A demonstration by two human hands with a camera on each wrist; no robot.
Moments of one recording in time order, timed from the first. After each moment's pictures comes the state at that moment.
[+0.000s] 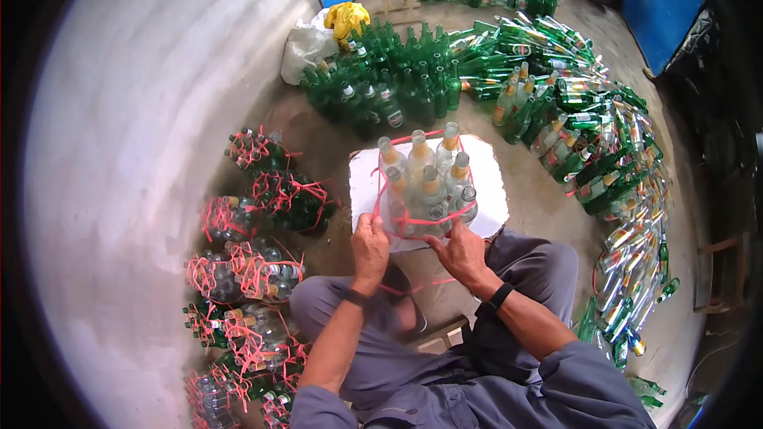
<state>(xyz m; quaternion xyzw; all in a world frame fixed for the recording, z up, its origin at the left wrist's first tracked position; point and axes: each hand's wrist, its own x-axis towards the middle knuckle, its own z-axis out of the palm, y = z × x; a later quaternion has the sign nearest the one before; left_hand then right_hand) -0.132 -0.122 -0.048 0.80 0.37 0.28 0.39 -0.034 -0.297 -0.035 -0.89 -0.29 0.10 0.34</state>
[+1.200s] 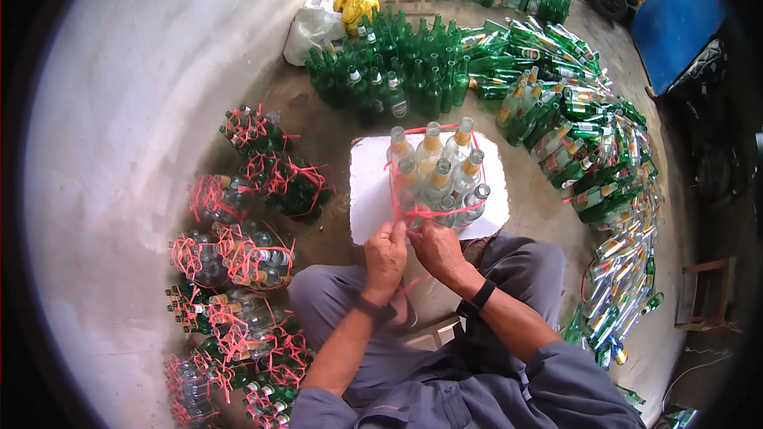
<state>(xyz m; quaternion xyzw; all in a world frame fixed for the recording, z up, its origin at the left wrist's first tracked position) -0.146 -0.157 -0.021 0.76 0.35 0.25 0.48 -0.052 -0.250 -0.036 -0.83 -0.40 0.11 0.38</state>
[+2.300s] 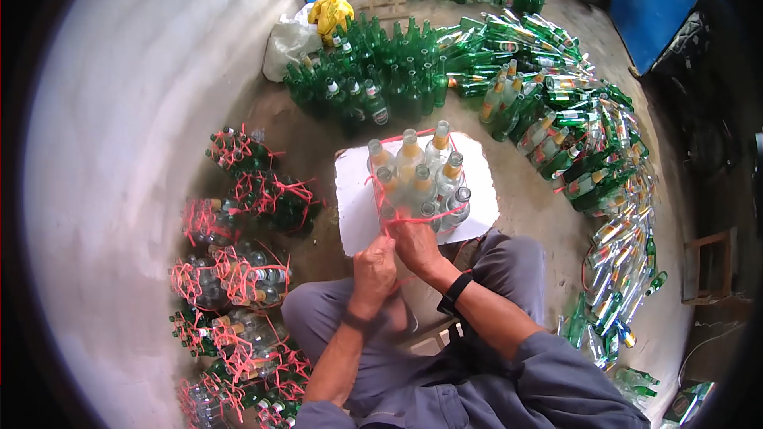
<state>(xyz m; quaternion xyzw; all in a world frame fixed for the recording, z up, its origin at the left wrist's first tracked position) -0.151 -0.152 -0.012 0.86 0.22 0.24 0.39 -0.043 -0.219 -0.068 -0.80 -0.39 0.04 0.45</state>
